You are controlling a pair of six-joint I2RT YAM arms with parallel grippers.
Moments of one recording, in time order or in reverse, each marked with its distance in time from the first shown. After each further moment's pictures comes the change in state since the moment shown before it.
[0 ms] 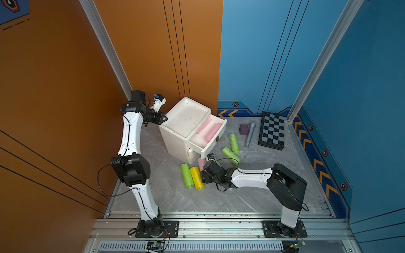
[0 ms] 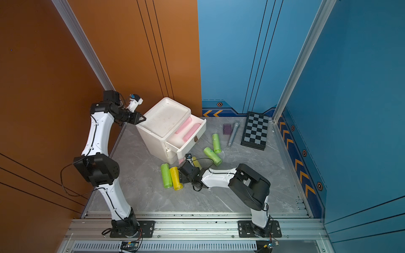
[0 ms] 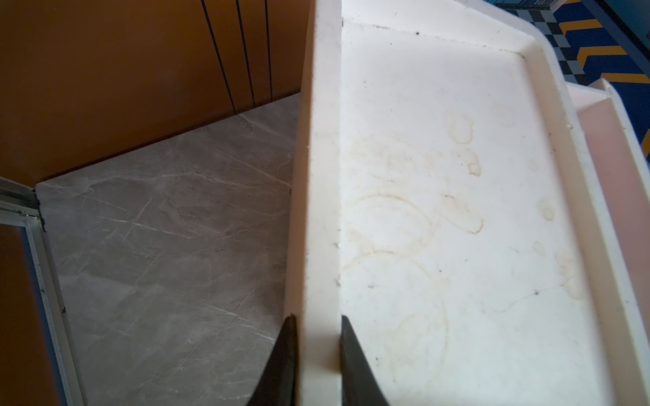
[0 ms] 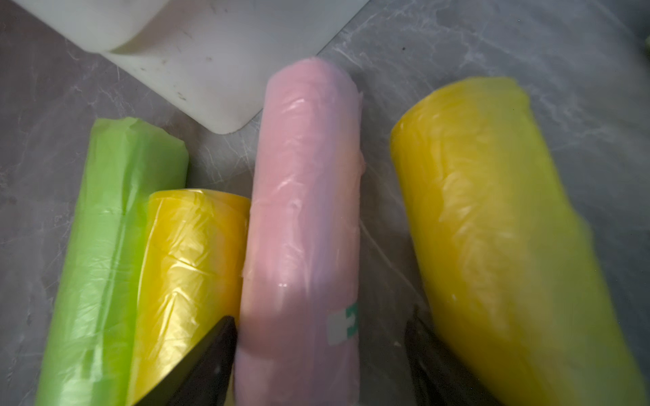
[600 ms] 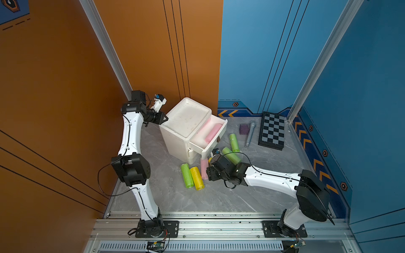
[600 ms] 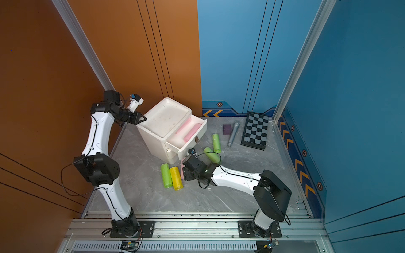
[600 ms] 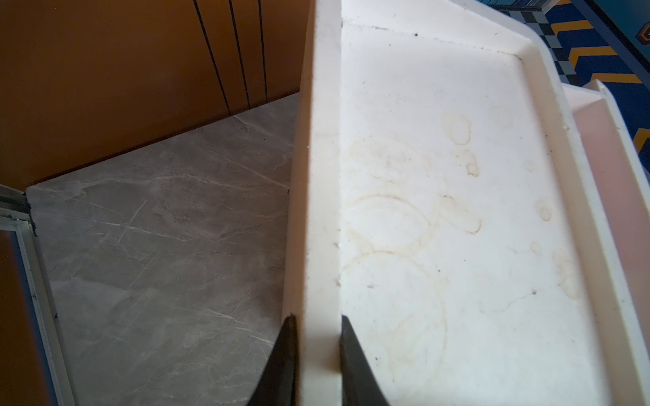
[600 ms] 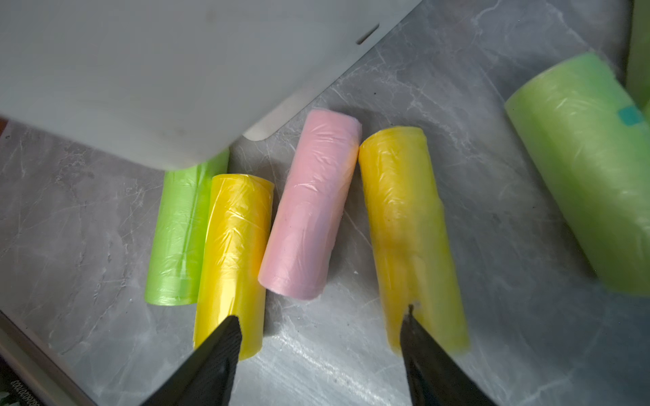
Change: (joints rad) left arm -0.001 0.002 0.000 -0.001 0.013 0.003; right arm -0.026 -0.235 0.008 -0.230 -0.027 -0.085
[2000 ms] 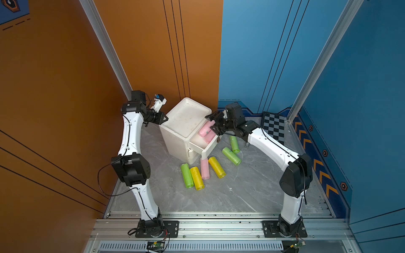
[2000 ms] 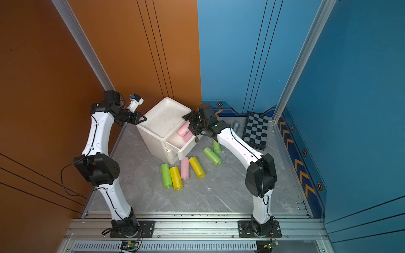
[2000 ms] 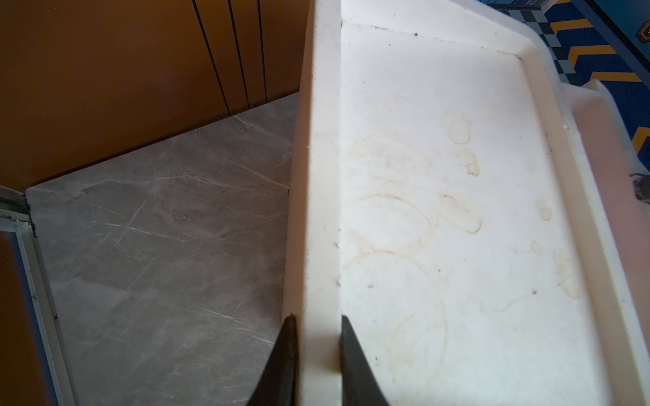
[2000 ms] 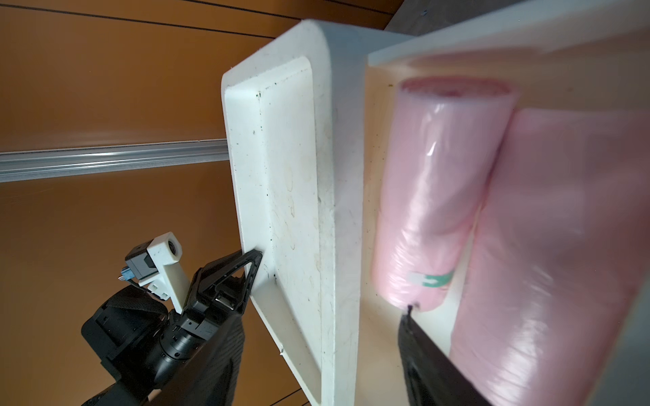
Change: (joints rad) left arm 0.000 0.000 0.000 0.000 0.001 0.004; right arm -0.405 0.262 0.733 -0.044 -0.480 0.773
